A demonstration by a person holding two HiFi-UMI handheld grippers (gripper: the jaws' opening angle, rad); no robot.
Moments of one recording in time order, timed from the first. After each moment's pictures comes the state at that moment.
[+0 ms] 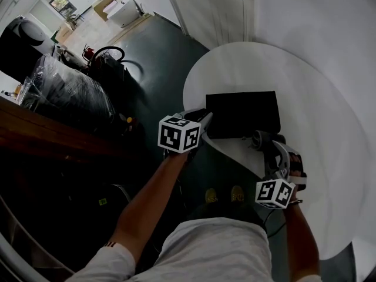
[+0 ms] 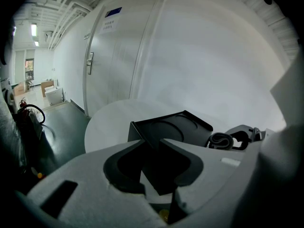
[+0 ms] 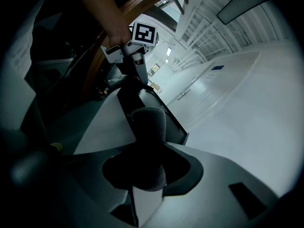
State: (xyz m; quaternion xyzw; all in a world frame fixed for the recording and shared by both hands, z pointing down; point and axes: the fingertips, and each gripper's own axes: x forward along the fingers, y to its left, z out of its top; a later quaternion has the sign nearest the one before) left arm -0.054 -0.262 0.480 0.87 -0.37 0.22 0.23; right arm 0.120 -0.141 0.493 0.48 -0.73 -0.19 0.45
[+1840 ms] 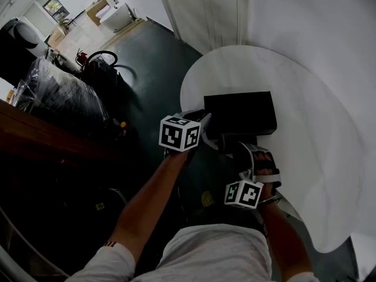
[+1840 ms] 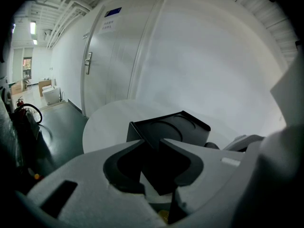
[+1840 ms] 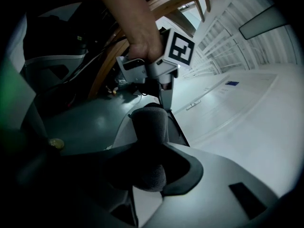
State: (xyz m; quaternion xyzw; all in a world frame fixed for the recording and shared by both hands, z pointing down) left arm -0.056 -0.260 0.479 0.88 -0.36 0.21 0.23; right arm 0.012 -0.138 0.490 0.42 -0.73 -0.25 0.48
